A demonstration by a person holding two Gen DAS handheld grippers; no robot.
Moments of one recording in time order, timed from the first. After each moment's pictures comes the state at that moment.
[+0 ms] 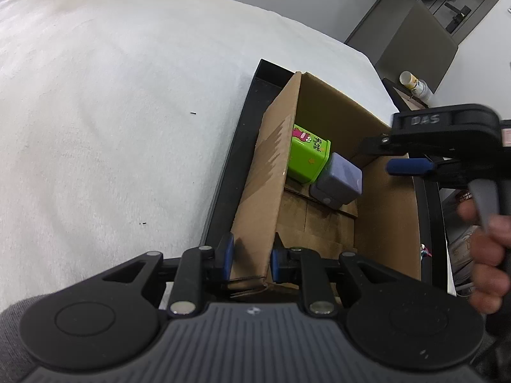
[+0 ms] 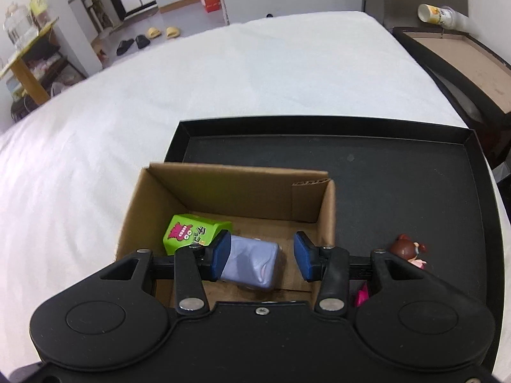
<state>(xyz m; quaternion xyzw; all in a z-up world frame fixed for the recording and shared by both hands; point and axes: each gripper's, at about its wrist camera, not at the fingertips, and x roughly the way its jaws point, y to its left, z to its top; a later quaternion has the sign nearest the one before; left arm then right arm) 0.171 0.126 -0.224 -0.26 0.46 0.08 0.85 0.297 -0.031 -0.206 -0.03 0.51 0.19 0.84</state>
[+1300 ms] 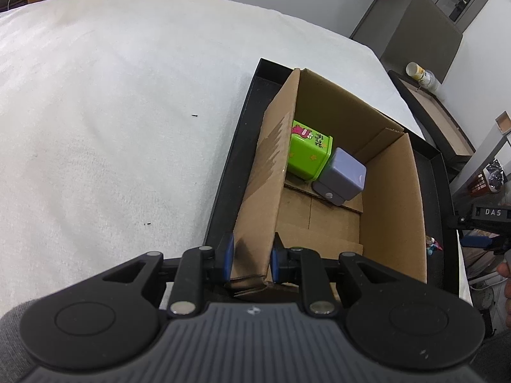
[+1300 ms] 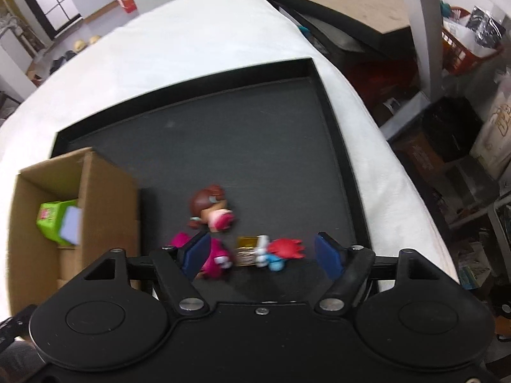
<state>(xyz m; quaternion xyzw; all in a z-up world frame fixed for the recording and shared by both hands) 0.177 0.115 -0.221 -0.23 0.47 0.10 0.85 0.323 -0.196 -0.234 0.01 0.56 0.08 0.82</state>
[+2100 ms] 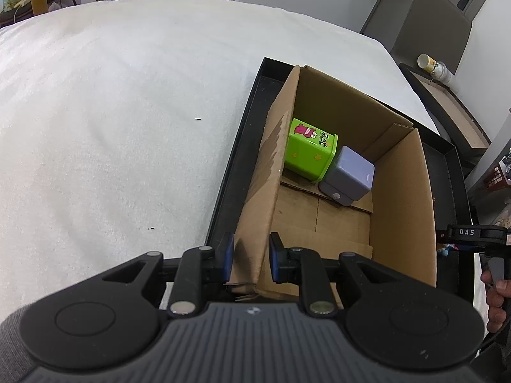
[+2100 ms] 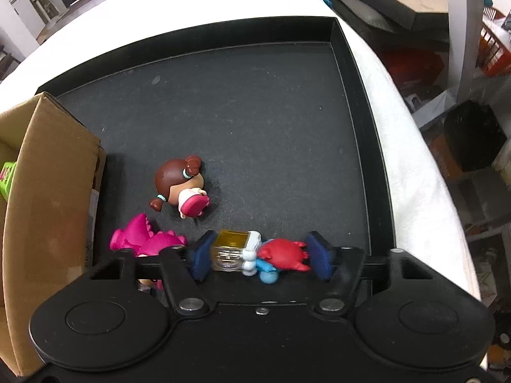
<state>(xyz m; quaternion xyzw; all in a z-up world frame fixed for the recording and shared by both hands) 0.184 0.103 -0.217 -0.20 0.48 0.12 0.85 0.333 -0.190 -0.291 -0.04 0.57 0.12 0.81</state>
